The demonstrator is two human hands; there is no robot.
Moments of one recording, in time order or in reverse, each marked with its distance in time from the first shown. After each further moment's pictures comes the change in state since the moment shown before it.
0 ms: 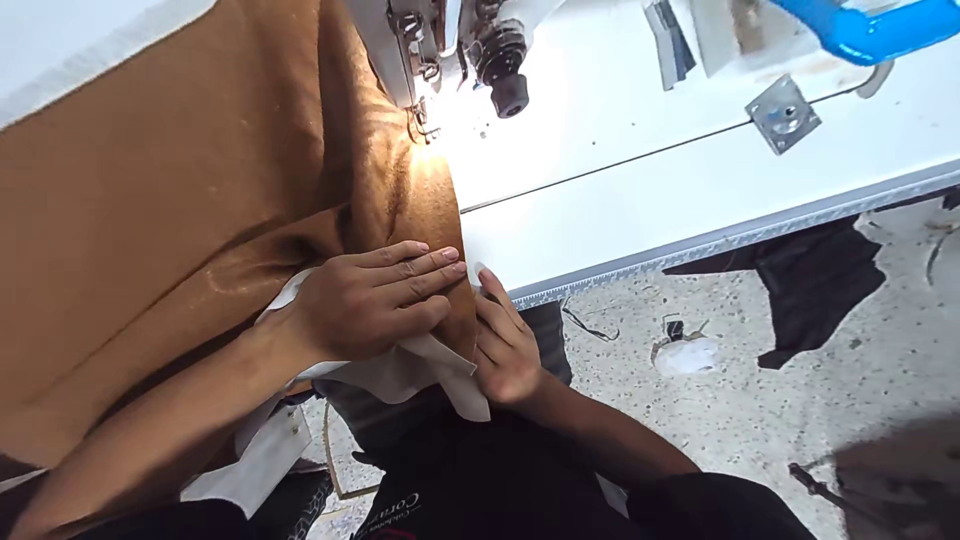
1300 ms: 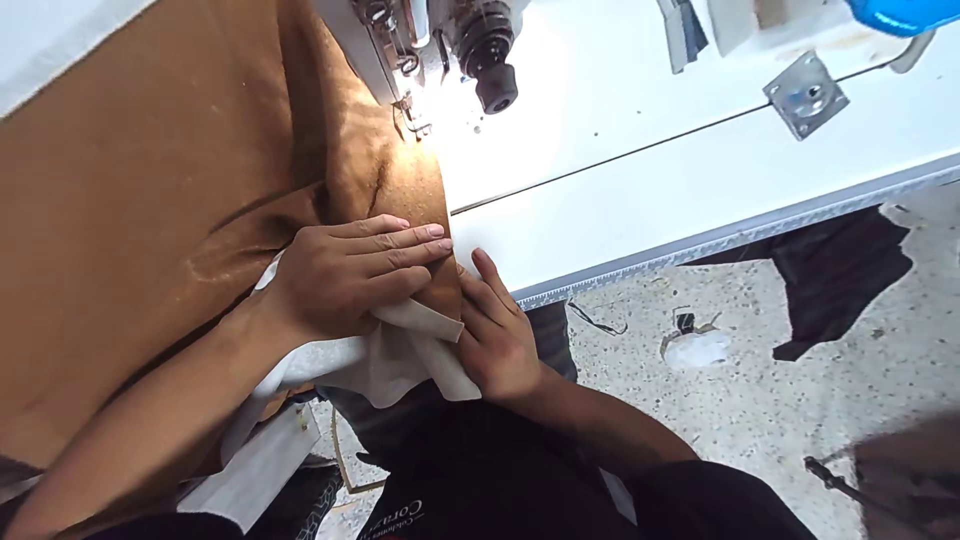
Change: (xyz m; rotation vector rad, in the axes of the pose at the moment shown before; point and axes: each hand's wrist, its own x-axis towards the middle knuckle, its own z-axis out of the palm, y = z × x) left_hand 0.000 -0.026 -0.008 -0.064 -0.007 -0.047; right_hand 0.022 0.002 0.004 -0.039 -0.078 0.119
